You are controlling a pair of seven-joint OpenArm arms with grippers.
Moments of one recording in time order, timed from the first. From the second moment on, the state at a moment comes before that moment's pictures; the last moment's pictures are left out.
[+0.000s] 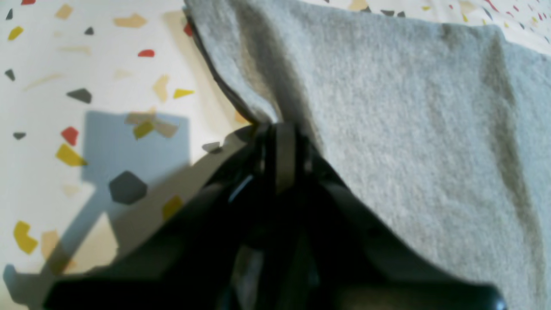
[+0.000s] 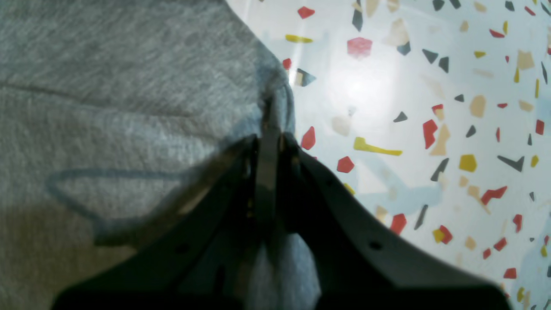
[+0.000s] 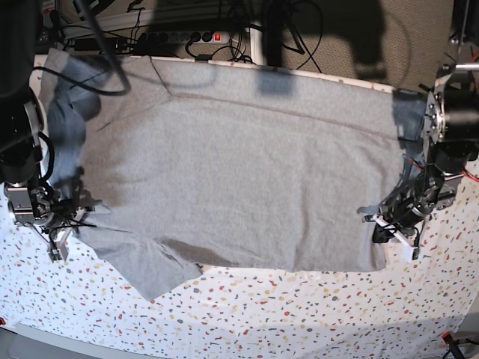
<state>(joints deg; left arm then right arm) -44.4 -17.0 4.0 3.2 -10.1 -34.5 -6.7 47.9 30.7 -41.4 8.4 27.4 20.3 -10.7</state>
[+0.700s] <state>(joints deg) -46.3 -16.9 4.0 5.1 -10.1 -37.9 -6.4 47.7 36.4 -19.8 17.9 24.1 34.2 -21.5</state>
